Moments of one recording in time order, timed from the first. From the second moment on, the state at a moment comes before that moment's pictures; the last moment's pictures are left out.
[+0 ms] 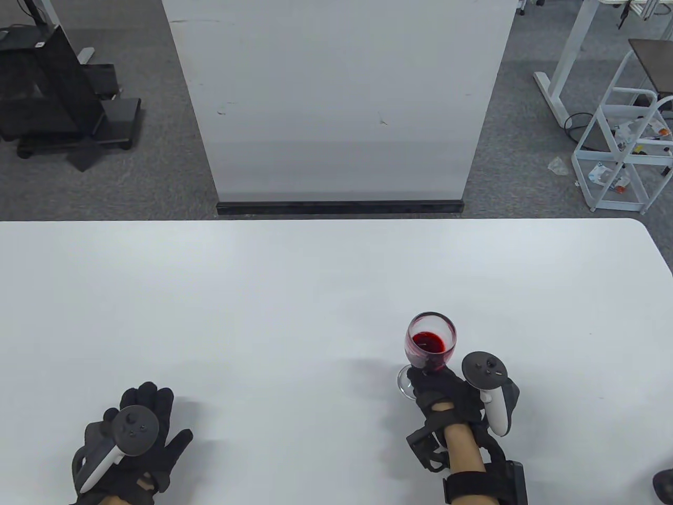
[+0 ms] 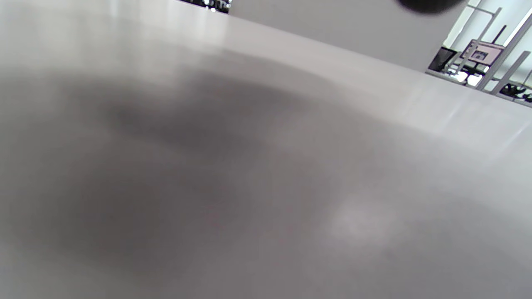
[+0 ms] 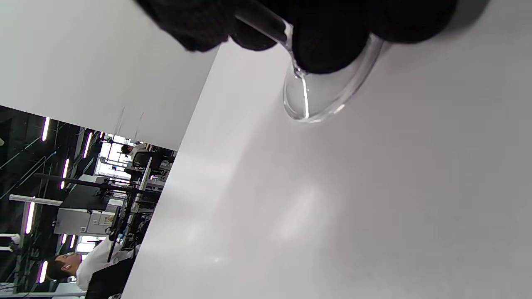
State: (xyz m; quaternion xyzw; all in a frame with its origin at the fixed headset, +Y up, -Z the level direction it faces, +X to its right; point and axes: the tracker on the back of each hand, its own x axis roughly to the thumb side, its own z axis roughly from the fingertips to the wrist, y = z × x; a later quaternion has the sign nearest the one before) left_hand -0.376 -0.751 -0.250 -0.16 0.03 0.12 0.98; right_hand 0.168 -0.786 -0.310 -0.14 0.16 0.80 0.56
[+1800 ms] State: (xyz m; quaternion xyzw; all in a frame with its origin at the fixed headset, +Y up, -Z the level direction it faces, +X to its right) left_hand -0.376 -0.749 -0.249 -0.15 0.03 0.12 0.98; right_hand 0.173 -0.782 -0.312 -0.13 0.18 0.82 0.53
